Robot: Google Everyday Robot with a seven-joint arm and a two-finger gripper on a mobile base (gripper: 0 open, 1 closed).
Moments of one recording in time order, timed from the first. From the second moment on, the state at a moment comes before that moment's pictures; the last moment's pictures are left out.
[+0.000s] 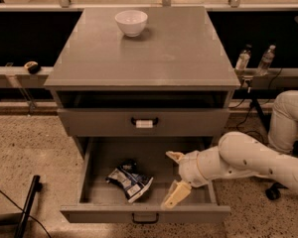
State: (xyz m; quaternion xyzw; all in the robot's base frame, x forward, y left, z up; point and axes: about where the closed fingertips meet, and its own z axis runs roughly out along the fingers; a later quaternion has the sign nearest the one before) arm 0.465 -0.059 0.593 -0.59 0.70 0.25 0.30
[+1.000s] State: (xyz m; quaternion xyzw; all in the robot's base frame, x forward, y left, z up) arm 0.479 -0.023 0.525 -0.62 0.68 0.21 0.33
